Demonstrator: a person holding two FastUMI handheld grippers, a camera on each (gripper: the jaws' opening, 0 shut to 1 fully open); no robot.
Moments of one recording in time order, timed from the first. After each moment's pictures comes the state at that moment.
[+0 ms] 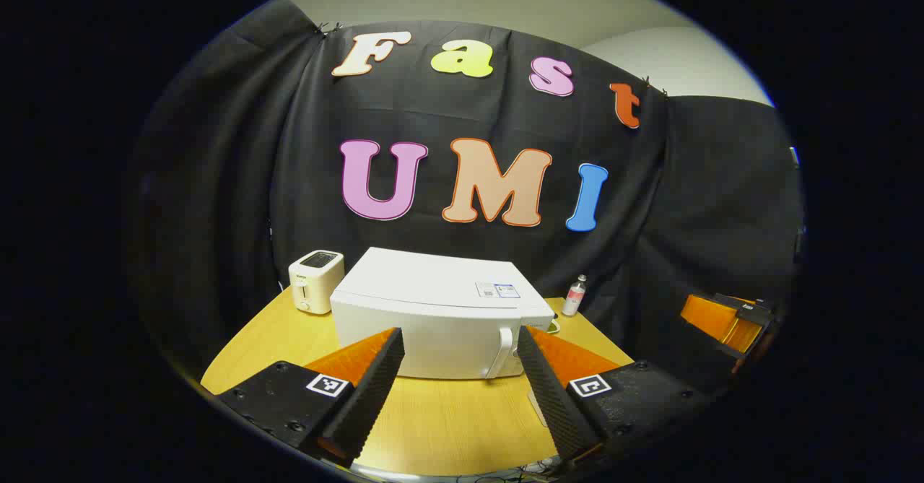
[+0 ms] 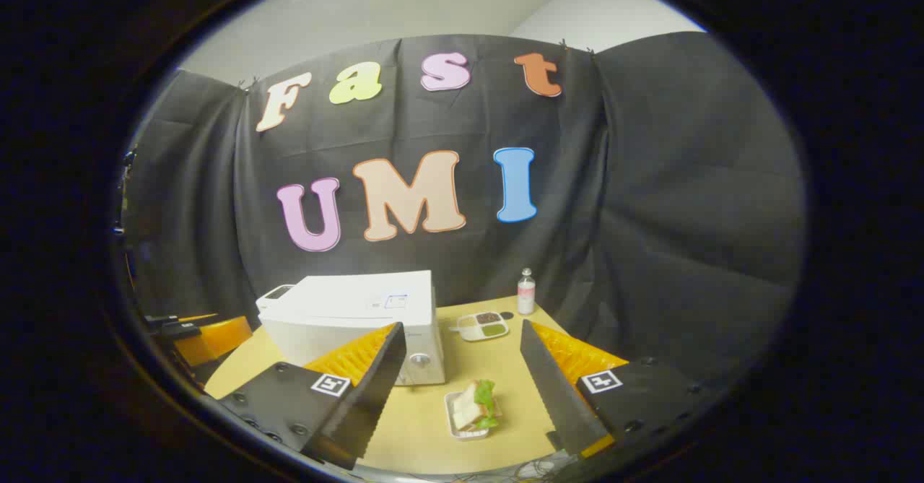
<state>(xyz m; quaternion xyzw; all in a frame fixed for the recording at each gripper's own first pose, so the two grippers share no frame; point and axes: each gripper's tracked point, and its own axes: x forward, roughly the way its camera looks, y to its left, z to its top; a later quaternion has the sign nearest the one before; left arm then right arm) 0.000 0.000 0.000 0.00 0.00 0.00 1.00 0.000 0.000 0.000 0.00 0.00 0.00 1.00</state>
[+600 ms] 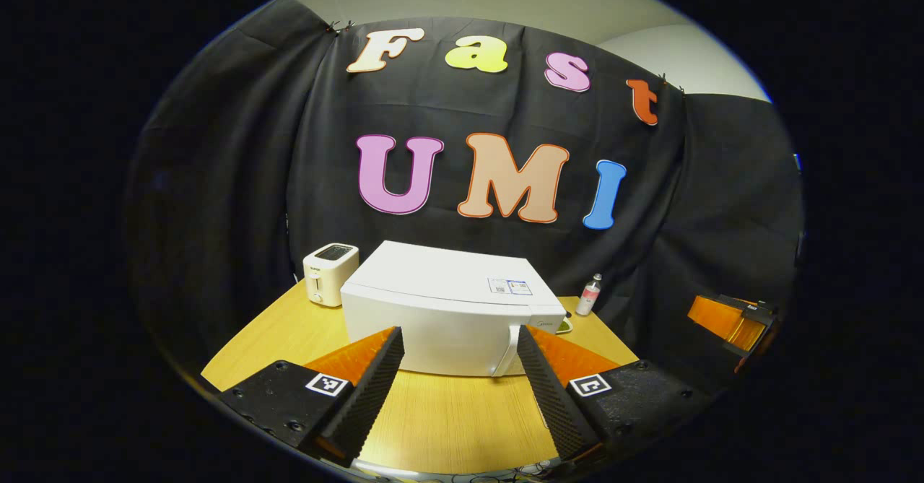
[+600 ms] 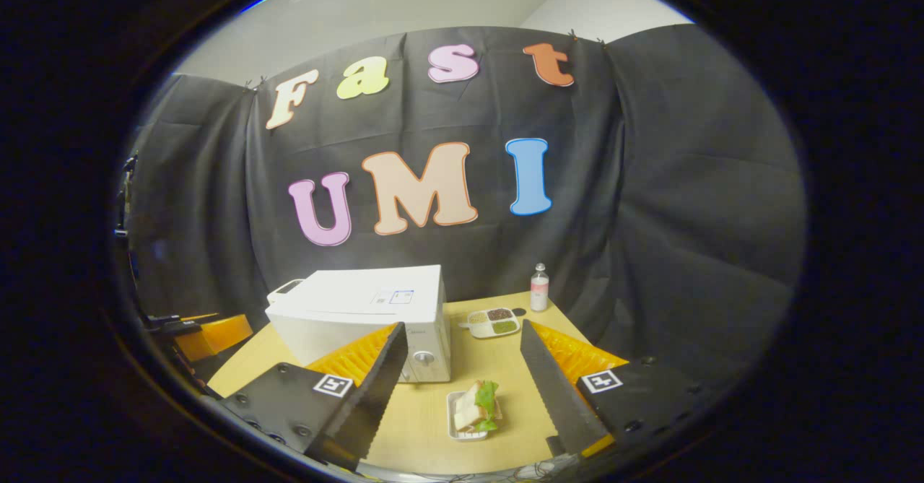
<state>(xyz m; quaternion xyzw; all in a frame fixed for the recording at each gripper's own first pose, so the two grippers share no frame) 0.003 -0.002 -0.006 0.00 0.01 0.05 1.00 0.032 -0.019 -0.002 -0.01 0.01 0.03 1.00</state>
